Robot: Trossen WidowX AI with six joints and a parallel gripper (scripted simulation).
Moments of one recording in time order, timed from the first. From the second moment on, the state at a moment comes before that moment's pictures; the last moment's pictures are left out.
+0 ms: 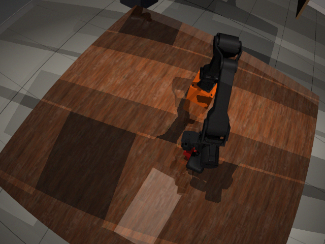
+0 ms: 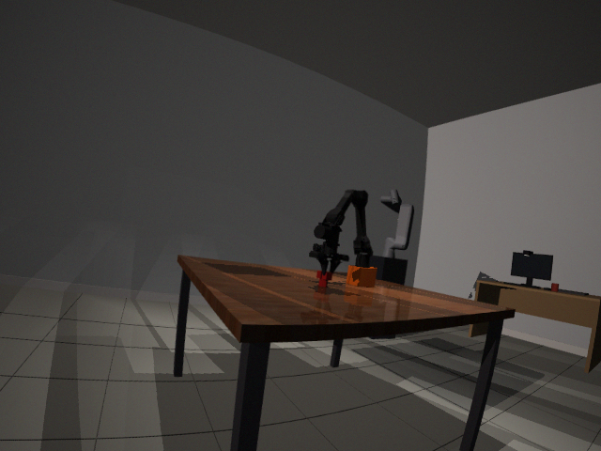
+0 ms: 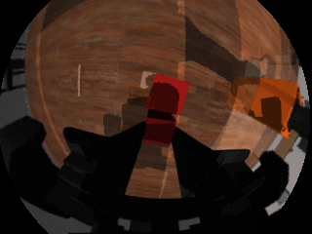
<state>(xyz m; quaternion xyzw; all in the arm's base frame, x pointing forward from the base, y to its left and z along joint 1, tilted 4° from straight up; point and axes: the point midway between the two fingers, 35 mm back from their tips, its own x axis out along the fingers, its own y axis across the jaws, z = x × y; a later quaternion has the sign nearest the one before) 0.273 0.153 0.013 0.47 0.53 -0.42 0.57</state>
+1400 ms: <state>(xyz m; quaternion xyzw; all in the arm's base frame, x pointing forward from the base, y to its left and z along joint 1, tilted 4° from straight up) 0.267 0.153 0.081 0.46 0.53 -0.42 0.58</state>
